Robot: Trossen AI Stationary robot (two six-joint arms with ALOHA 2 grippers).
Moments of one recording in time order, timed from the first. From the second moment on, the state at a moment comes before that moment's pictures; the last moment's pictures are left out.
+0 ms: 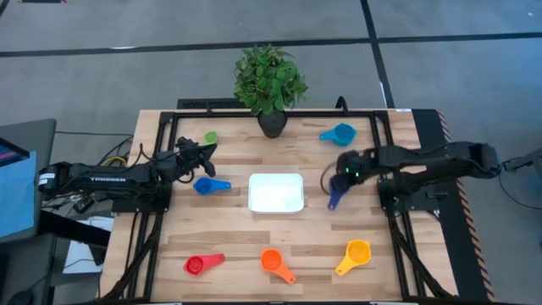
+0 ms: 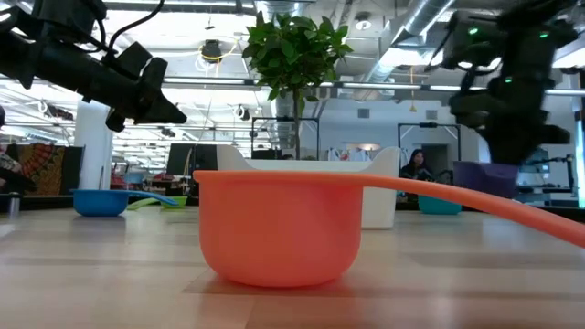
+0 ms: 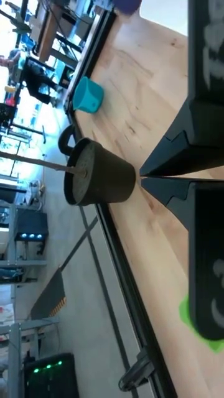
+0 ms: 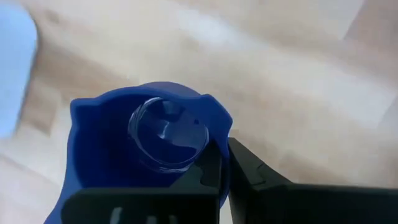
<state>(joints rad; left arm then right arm) 0.18 0.67 0.14 0.44 -0.61 -0.24 -0.12 1.07 0.60 -0.82 0.07 1.04</state>
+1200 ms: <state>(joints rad) 0.14 0.67 0.14 0.62 -0.42 -0.07 0.63 1.12 0.73 -1.02 0.07 1.75</state>
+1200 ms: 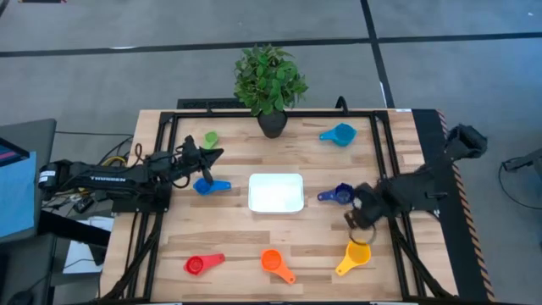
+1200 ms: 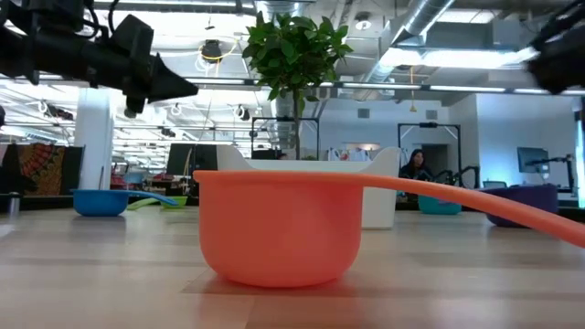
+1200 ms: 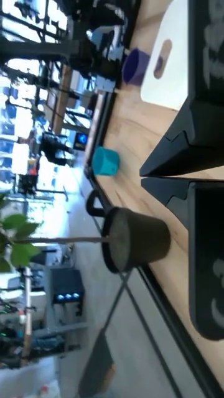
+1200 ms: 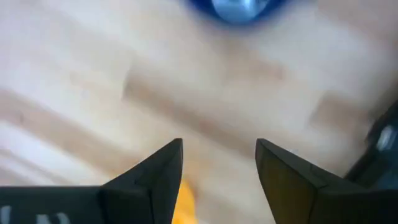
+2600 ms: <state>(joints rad) 0.13 0.67 0.14 0.62 -0.46 -0.09 0.54 1.09 0.81 -0.93 0.39 1.73</state>
